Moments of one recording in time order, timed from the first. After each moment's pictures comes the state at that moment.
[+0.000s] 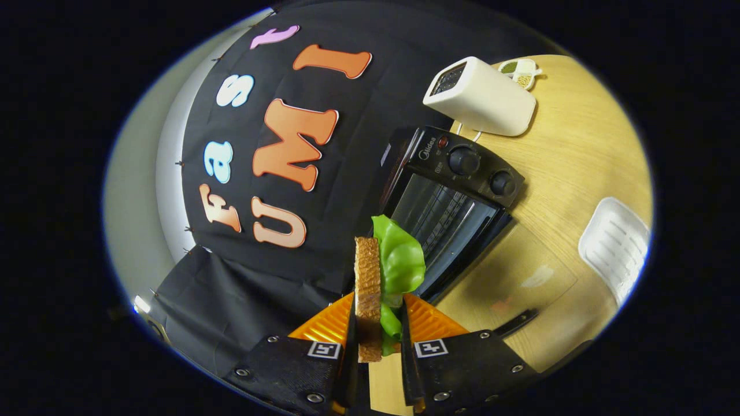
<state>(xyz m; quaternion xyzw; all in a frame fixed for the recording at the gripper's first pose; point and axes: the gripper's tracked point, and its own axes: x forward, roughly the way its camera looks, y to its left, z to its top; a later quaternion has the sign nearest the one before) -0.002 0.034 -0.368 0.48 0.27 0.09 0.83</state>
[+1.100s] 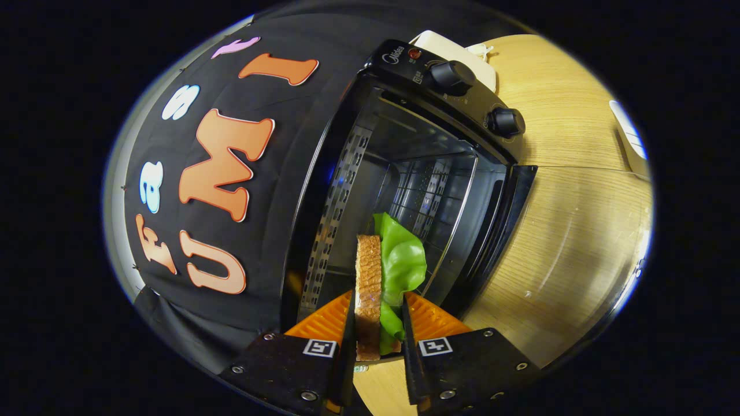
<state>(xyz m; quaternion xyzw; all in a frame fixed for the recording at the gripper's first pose) 0.104 0.089 -0.459 0.49 0.25 -0.09 0.83</state>
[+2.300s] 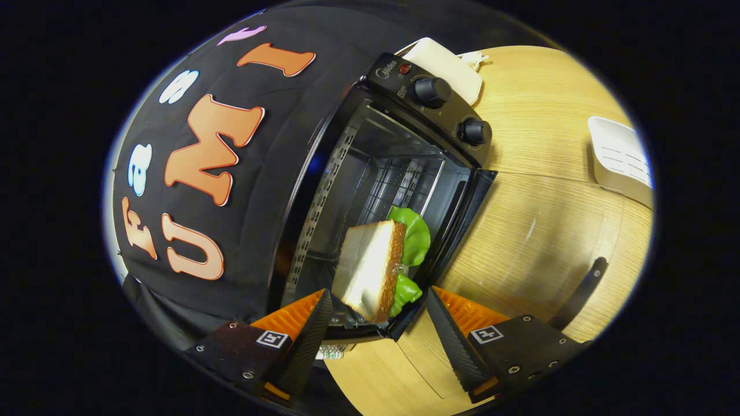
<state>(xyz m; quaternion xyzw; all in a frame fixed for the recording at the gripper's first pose) 0.043 0.083 -0.450 0.45 0.31 -0.11 0.83</state>
